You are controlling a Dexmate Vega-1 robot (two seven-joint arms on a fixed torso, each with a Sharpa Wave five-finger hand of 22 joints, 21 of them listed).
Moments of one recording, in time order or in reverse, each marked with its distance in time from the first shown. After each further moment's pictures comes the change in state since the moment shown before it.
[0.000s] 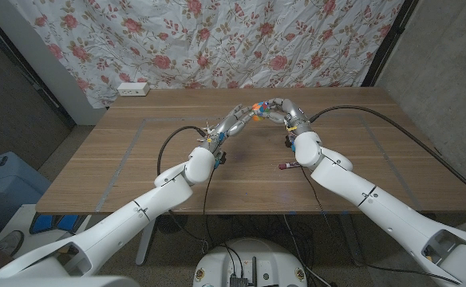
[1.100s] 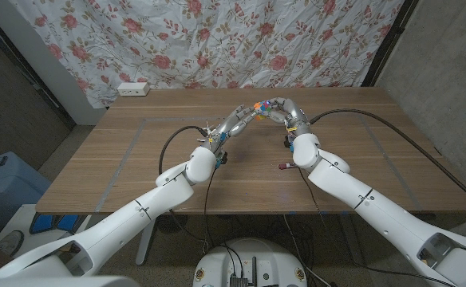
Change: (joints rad) left arm -0.009 -0.003 0.013 0.009 -0.001 -0.015 -0.014; left_hand 0.000 0.000 -0.012 -0.004 0.000 0.016 0.013 0.001 -0.002 0.000 0.000 0.012 0.000 0.000 0.000 0.005 0.000 0.001 0.001 0.008 -0.003; right arm -0.020 0.036 0.009 0.007 0.004 0.004 -0.060; right_hand 0.001 0.001 -0.003 -0.003 0.004 0.014 0.014 0.000 0.000 0.014 0.015 0.001 -0.002 0.015 0.000 0.023 0.000 0.007 -0.008 0.000 0.000
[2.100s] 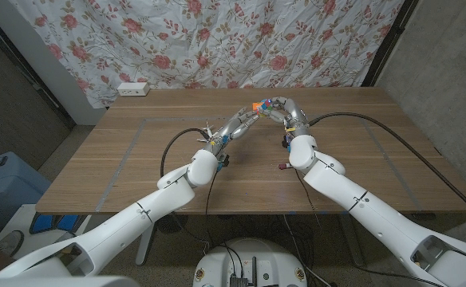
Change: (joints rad) left arm 0.008 -0.007 0.008 0.007 0.009 -0.013 0.007; left_hand 0.000 0.000 -0.006 0.000 0.000 0.000 0.000 0.001 0.001 0.000 0.000 0.000 0.000 0.000 0.000 0.000 0.000 0.000 0.000 0.000 0.000; right arm -0.012 0.040 0.005 0.009 0.009 -0.008 -0.063; right_hand 0.029 0.000 -0.001 -0.001 0.007 0.005 0.005 -0.005 0.000 0.011 0.011 -0.007 0.007 0.011 0.000 0.015 0.005 0.007 0.000 0.000 0.000
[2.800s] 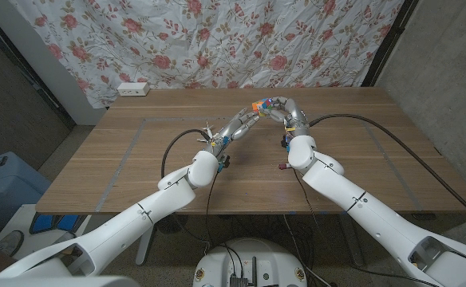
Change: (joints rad) left arm 0.003 -0.004 0.003 0.008 0.003 -0.010 0.004; left_hand 0.000 0.000 -0.005 0.000 0.000 0.000 0.000 0.000 -0.001 0.000 0.000 0.000 0.000 0.000 0.000 0.000 -0.002 0.000 0.000 0.000 0.000; right arm -0.004 0.014 0.010 0.003 0.024 0.005 -0.019; right_hand 0.000 0.000 -0.006 0.003 0.004 0.005 0.005 -0.006 0.000 0.000 0.000 -0.005 0.002 0.000 0.000 0.008 0.000 0.003 0.003 0.000 0.000
